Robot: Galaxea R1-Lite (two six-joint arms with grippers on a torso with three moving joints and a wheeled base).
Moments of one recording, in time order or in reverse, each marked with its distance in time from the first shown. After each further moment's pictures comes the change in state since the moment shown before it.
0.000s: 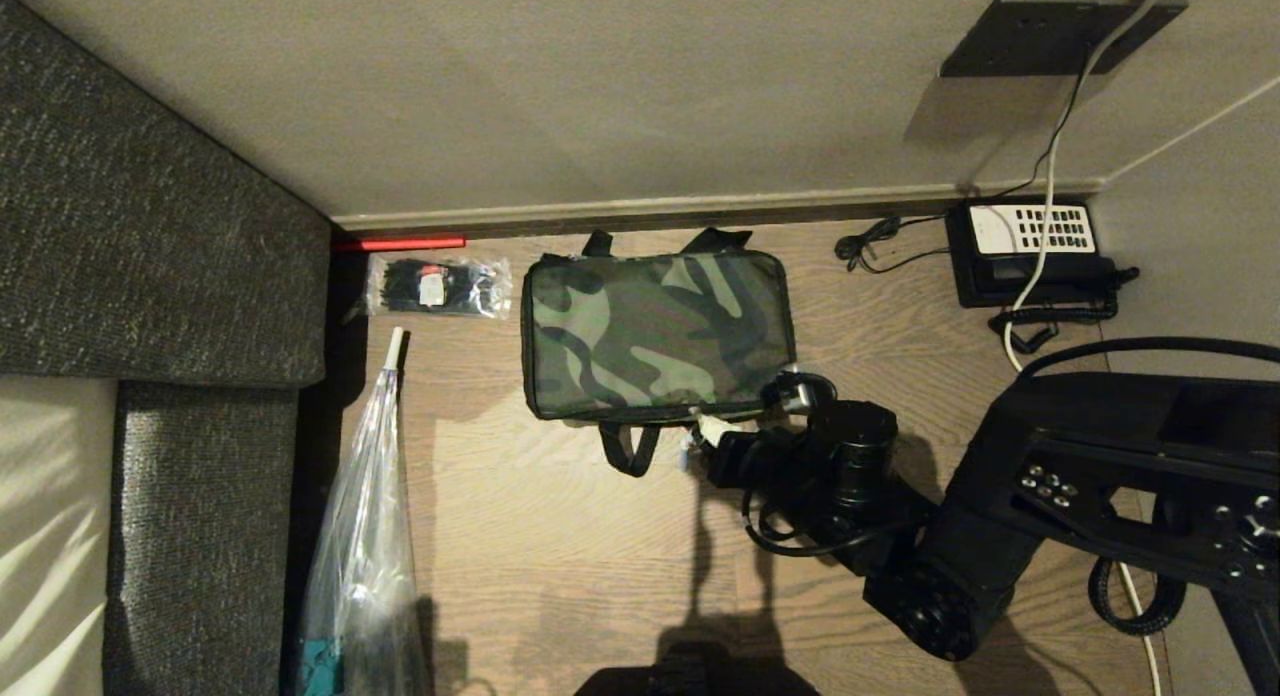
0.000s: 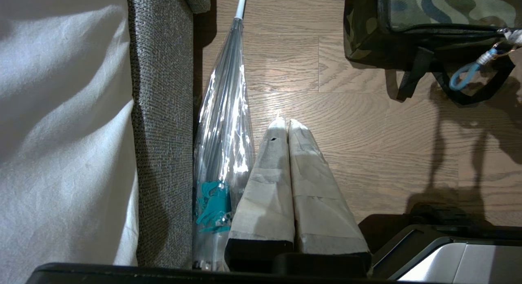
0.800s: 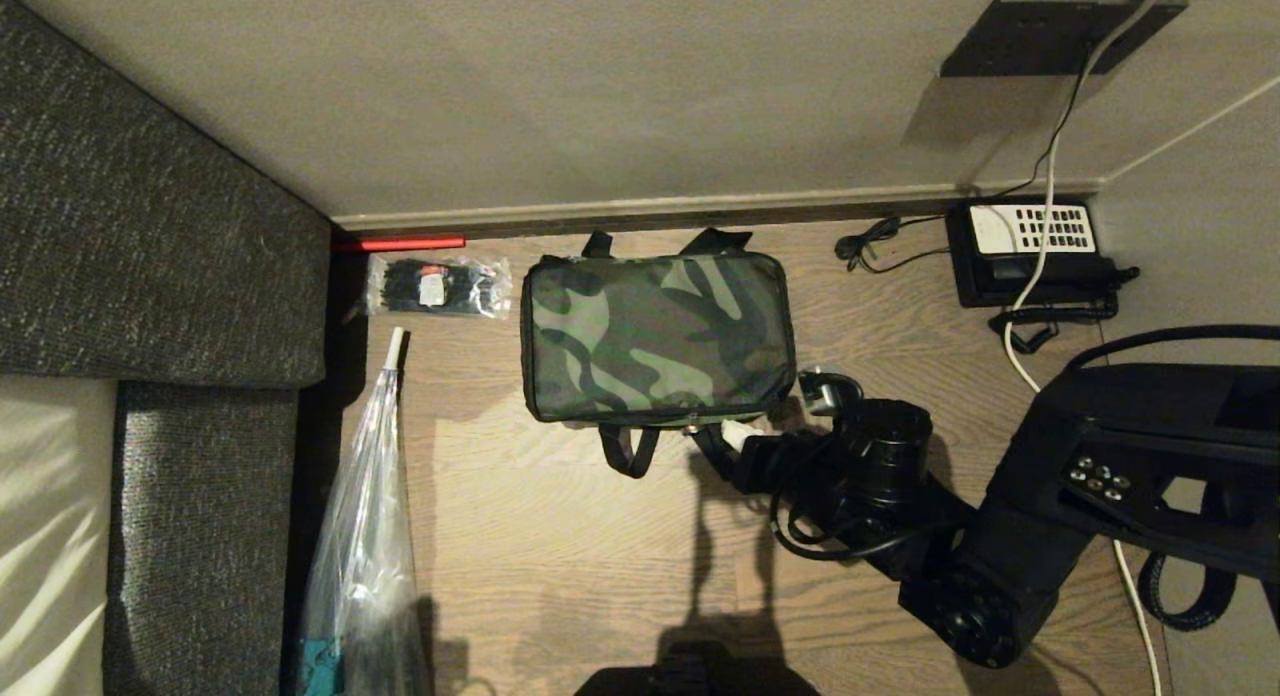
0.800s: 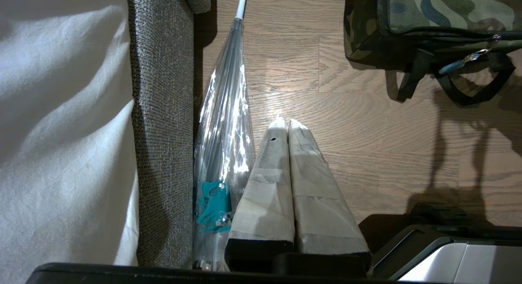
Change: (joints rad) left arm 0.000 0.000 0.000 0.000 0.000 0.000; right arm -0.024 -0.025 0.061 0.007 0.033 -0.050
